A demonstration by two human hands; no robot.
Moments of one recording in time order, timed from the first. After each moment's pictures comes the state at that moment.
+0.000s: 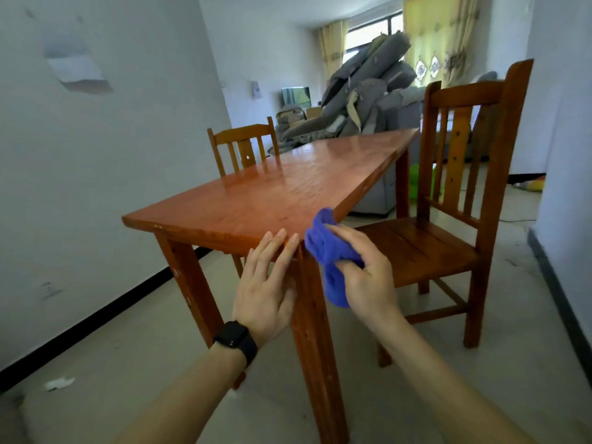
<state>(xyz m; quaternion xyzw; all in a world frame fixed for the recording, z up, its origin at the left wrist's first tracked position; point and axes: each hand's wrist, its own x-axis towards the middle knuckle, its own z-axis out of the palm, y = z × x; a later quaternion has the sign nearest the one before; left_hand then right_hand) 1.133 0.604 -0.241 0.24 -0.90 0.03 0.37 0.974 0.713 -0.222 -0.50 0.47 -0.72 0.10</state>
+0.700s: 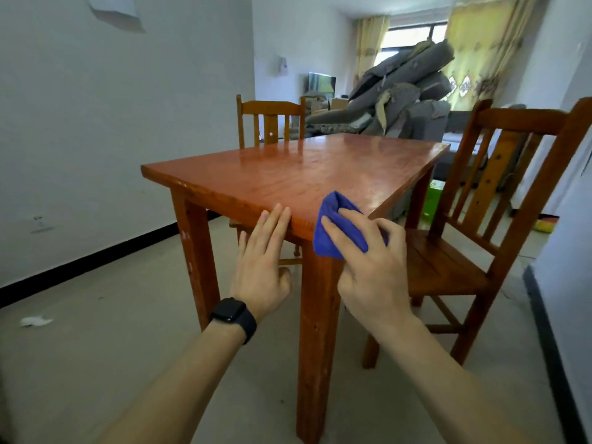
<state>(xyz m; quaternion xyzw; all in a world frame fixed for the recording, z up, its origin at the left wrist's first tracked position) 1.166 0.572 -0.246 0.35 -0.85 -0.04 0.40 1.010 0.684 -0.214 -0.61 0.61 -0.38 -0.35</state>
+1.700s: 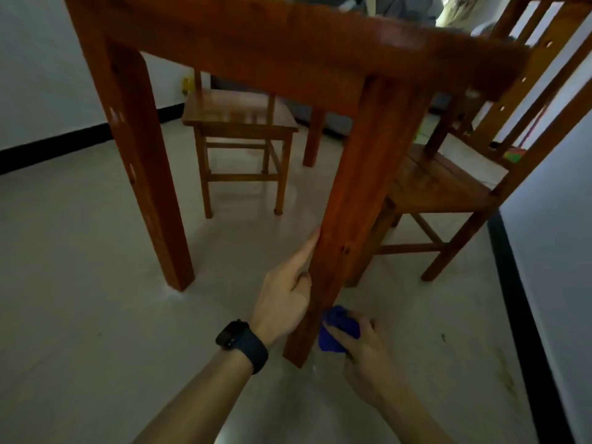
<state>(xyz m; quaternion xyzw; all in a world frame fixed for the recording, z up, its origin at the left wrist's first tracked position) 1.163 0.555 -0.453 0.25 -0.77 -0.50 0.32 1.013 0.691 -0.555 -0.60 0.77 -0.19 -0.02</state>
